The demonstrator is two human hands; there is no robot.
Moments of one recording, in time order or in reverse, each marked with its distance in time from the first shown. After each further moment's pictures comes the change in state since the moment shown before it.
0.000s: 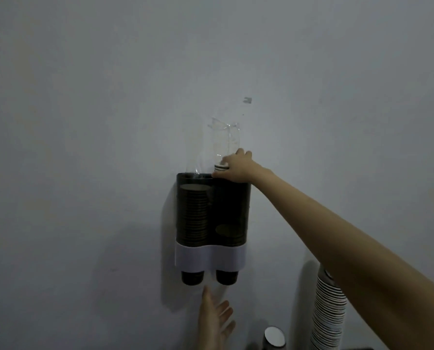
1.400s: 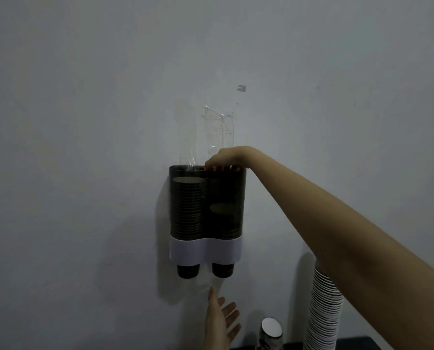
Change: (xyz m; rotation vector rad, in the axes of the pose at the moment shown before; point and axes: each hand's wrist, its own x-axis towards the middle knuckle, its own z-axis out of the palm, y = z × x) left_hand 0.009 -0.024 0.006 0.067 0.028 -0.067; right_hand 0.016 -0.001 -0.010 0.194 -0.393 0.038
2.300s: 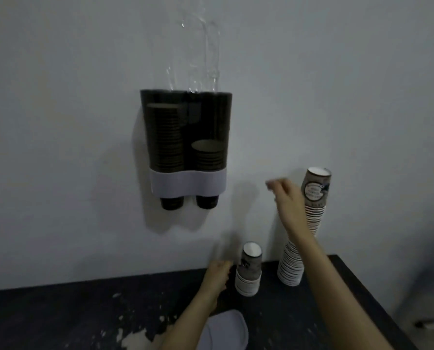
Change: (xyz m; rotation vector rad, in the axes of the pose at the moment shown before) left_hand 0.048 -0.080 -0.028 0.666 -0.132 0.056; right_hand -0.098 0.165 0.190 0.831 0.778 0.056
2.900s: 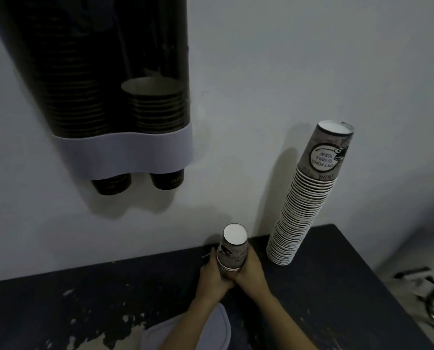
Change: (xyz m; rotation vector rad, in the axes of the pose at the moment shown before) left_hand 0.122 -0.093 0.048 0.504 -0.025 0.153; right_hand -0.081 0.243 0.051 -0.245 -0.289 0.452
